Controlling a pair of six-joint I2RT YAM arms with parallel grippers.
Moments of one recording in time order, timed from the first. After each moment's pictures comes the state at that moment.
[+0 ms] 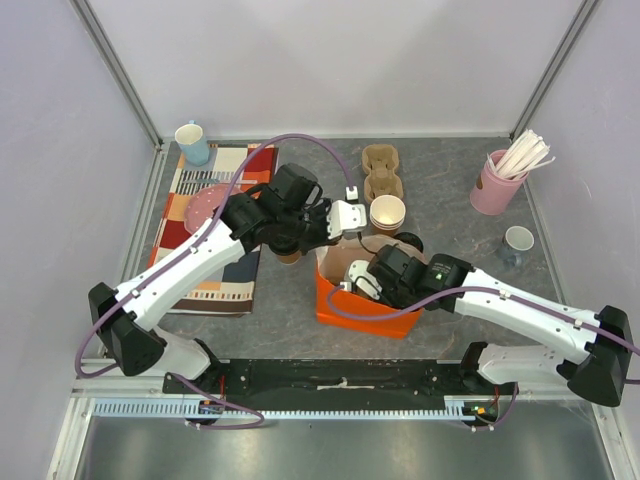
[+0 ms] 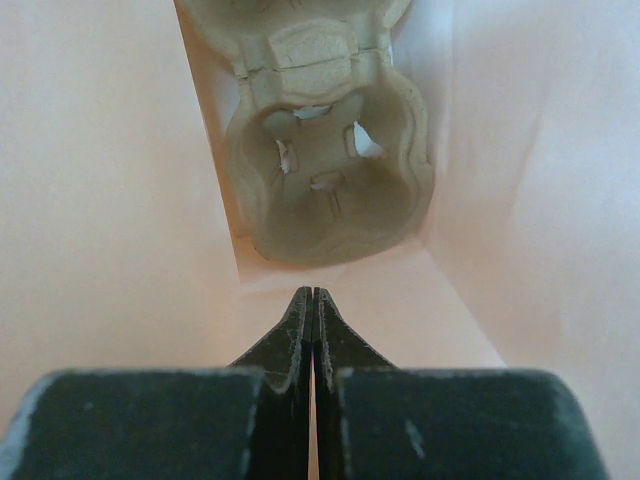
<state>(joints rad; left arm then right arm) -0.79 1.43 1.45 -0.79 0.38 0.63 1.01 1.16 0.99 -1.00 0.09 -0.26</state>
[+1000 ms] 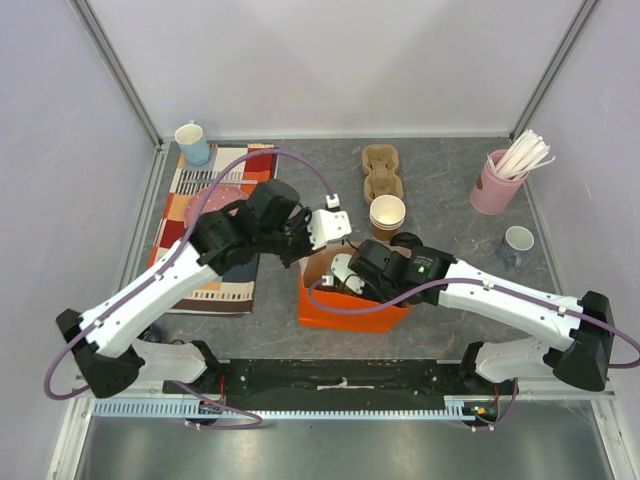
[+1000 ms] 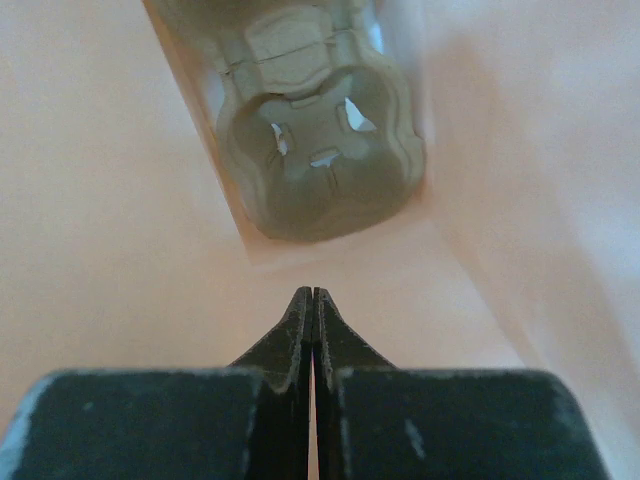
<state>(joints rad) -0.86 1.29 1.42 -0.89 0.18 0.52 1.07 1.28 1.10 -1.00 0.10 -0.22</state>
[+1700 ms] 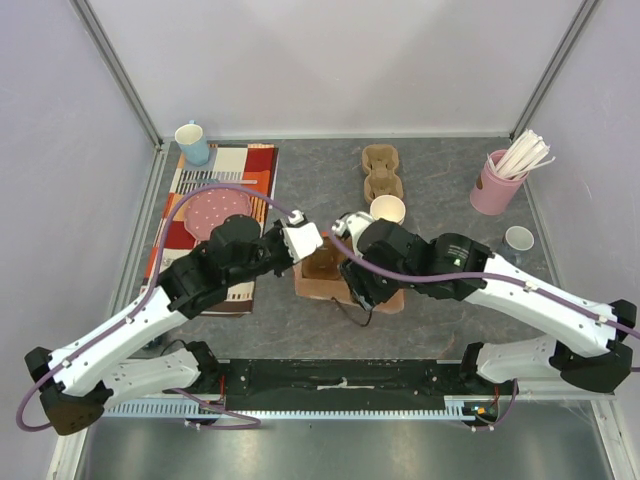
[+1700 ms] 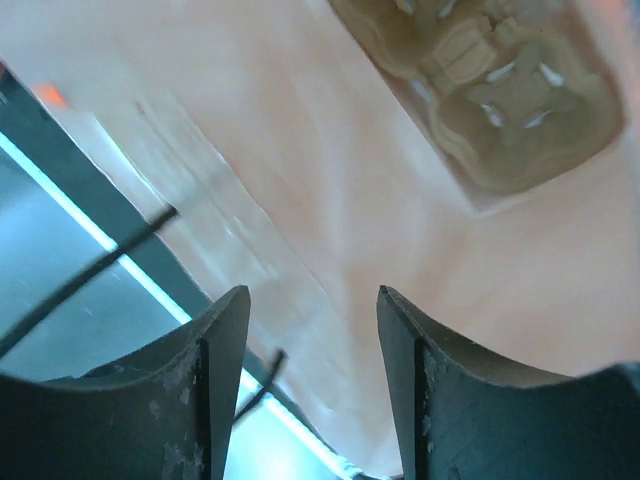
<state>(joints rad) -0.88 0.96 1.03 -0.43 0.02 0.45 1.12 1.25 1.40 -1.08 0.10 0.29</state>
